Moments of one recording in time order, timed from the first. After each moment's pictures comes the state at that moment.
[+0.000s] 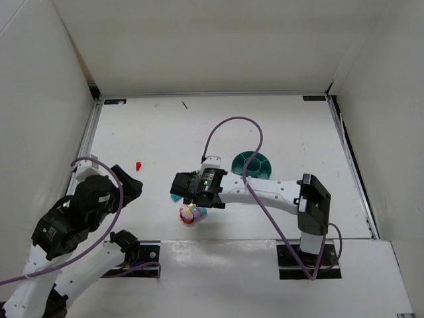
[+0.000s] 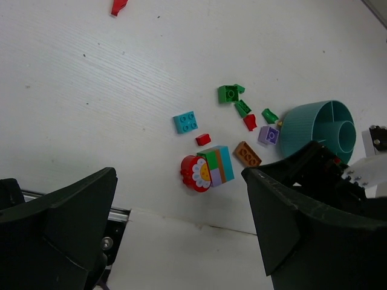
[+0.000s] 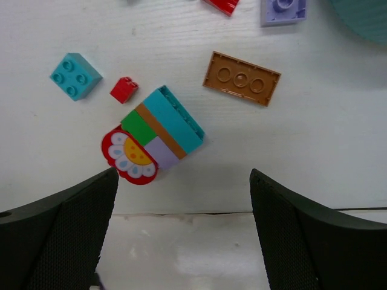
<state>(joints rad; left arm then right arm) -0.63 0.56 1.14 -1.30 -0.46 -0.96 1.32 1.82 1.57 -1.10 0.50 1.31</state>
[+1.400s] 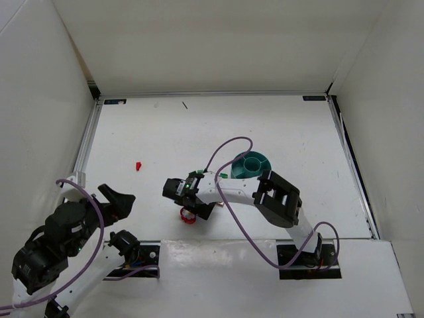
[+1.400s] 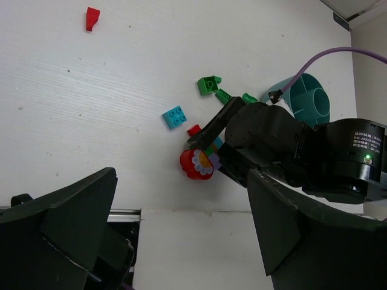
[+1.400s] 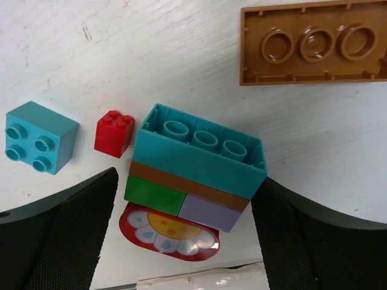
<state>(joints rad) -0.63 0.31 1.12 -1.30 -0.37 -0.78 1.28 2.10 1.60 -0.96 0.35 1.70</state>
